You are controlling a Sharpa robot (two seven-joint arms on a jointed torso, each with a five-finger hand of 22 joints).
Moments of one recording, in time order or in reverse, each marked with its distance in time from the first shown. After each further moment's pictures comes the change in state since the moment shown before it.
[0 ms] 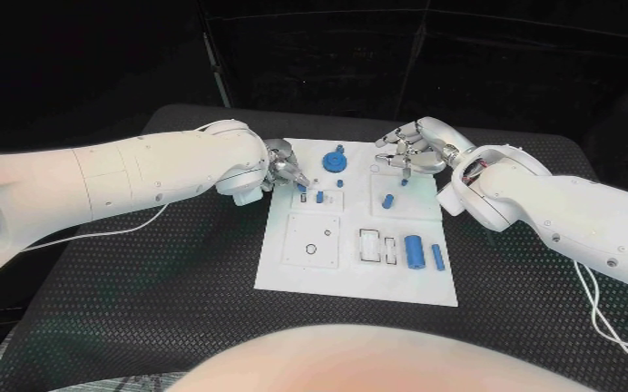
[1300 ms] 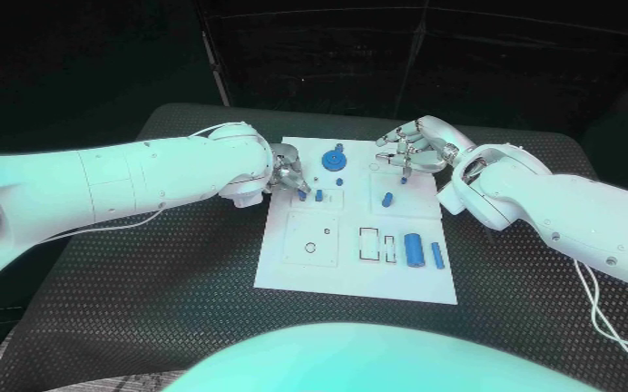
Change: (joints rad) left arm -0.005 0.009 -0.008 0.026 -0.123 0.049 -0.006; left_hand -0.018 -0.018 0.037 -0.010 0.004 0.006 -0.005 0.016 0.055 0.015 -0.007 0.011 0.008 -0.004 -0.004 0.000 0.000 0.000 0.003 -0.003 0.000 0.002; right arm -0.002 0.000 0.000 -0.006 -0.004 0.000 0.003; right_hand 0.000 0.000 0.000 0.000 0.000 0.000 0.000 0.000 0.000 -0.004 0.004 0.000 -0.002 0.000 0.000 0.000 -0.001 0.000 0.000 0.000 0.000 0.000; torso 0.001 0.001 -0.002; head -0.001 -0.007
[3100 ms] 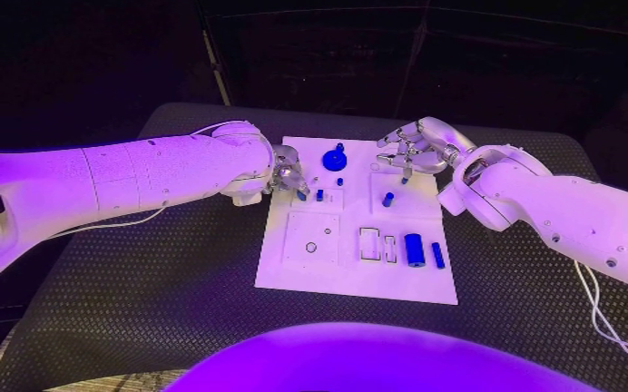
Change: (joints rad) left arm 0.001 0.012 -0.002 -0.022 -0.012 0.056 -0.010; left_hand -0.100 -0.040 0.055 -0.030 0.003 0.017 -0.021 0.027 0.007 0.011 -0.008 0.005 0.002 0.003 -0.011 0.000 0.000 0.000 0.004 -0.004 0.000 0.000; right arm -0.003 0.001 0.000 -0.003 -0.001 0.002 0.000; right_hand 0.000 0.000 0.004 0.004 0.000 0.000 0.000 0.000 0.000 0.000 0.000 0.000 0.000 0.000 0.000 0.000 0.000 0.000 0.000 0.000 0.000 0.000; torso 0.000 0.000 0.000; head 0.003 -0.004
